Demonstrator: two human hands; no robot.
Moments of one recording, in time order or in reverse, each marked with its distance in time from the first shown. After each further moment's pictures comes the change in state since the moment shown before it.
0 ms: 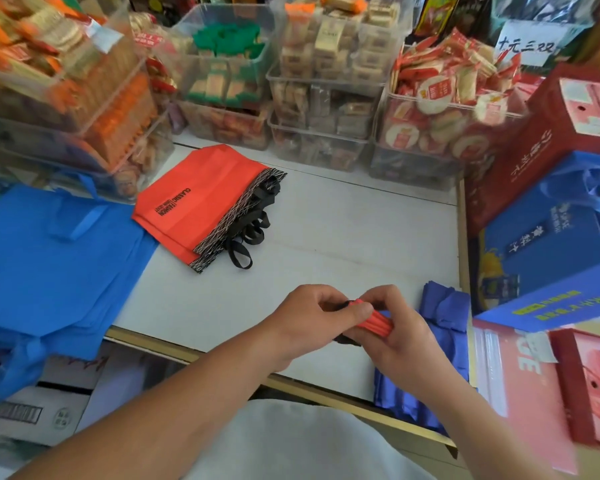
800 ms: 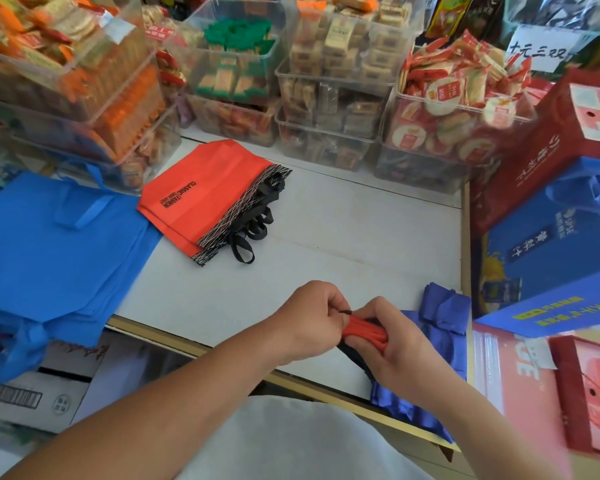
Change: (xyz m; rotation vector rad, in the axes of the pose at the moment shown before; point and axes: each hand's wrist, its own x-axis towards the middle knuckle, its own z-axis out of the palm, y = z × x) left_hand 0.009 -0.014 0.003 0.323 0.087 0.058; right_hand -0.007 0.006 -0.004 -0.140 -0.138 -0.024
